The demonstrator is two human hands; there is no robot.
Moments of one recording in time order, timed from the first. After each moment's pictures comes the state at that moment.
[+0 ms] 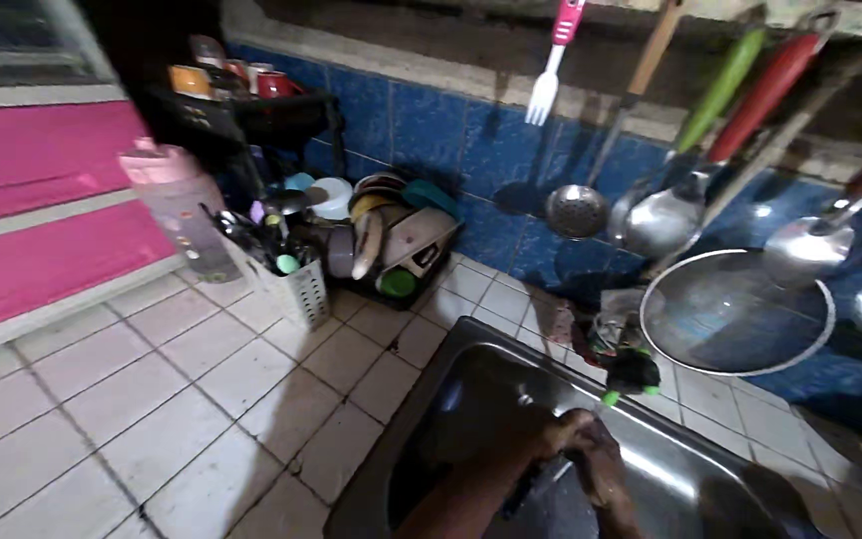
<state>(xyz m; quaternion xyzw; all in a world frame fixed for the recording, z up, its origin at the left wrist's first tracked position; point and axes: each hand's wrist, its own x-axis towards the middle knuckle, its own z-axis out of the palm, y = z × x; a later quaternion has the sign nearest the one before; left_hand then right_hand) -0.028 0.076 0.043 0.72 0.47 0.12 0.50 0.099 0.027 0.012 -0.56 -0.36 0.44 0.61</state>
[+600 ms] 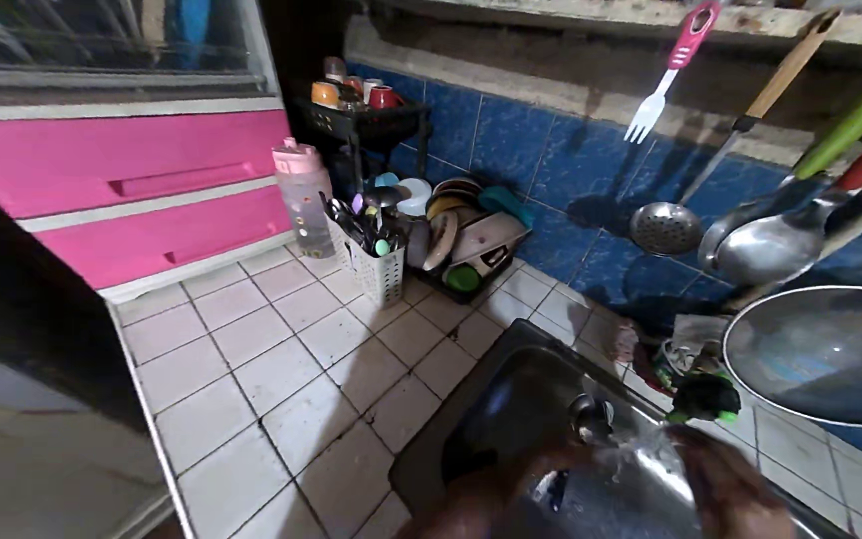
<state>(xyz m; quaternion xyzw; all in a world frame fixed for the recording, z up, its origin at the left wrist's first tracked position) -0.062 0.043 0.018 0.58 0.45 0.27 0.62 0.110 -0.031 0.132 -0.51 -0.80 -0.07 0.30</state>
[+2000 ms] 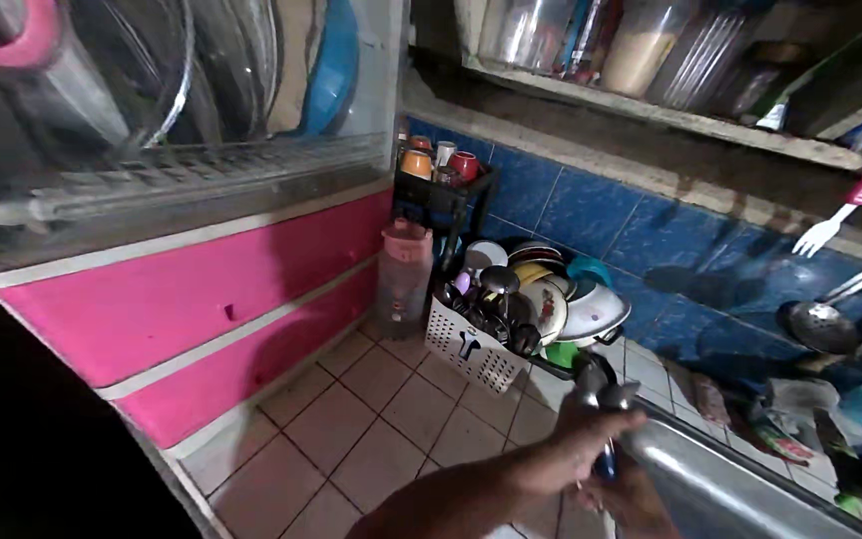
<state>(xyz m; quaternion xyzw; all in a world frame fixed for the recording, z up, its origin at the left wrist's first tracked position) -0.403 0.050 0.175 0.39 0.30 0.49 0.72 -0.293 -0.007 0.141 -0.62 -0.57 0.39 0.37</state>
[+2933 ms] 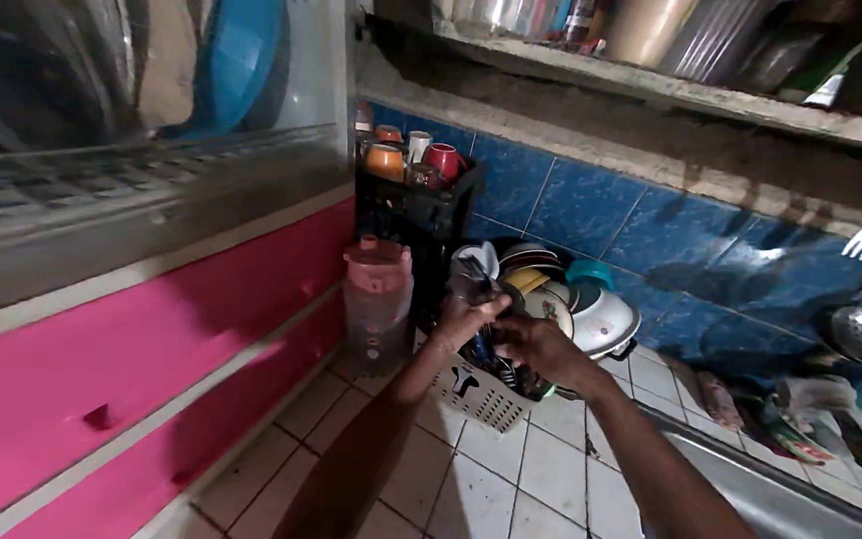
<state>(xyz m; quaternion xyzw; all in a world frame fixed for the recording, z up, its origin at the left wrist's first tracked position) -0.552 0.254 0.169 0.57 0.31 0.59 0.49 -0.392 0.200 0.231 -0.50 -0.82 0.25 0.14</state>
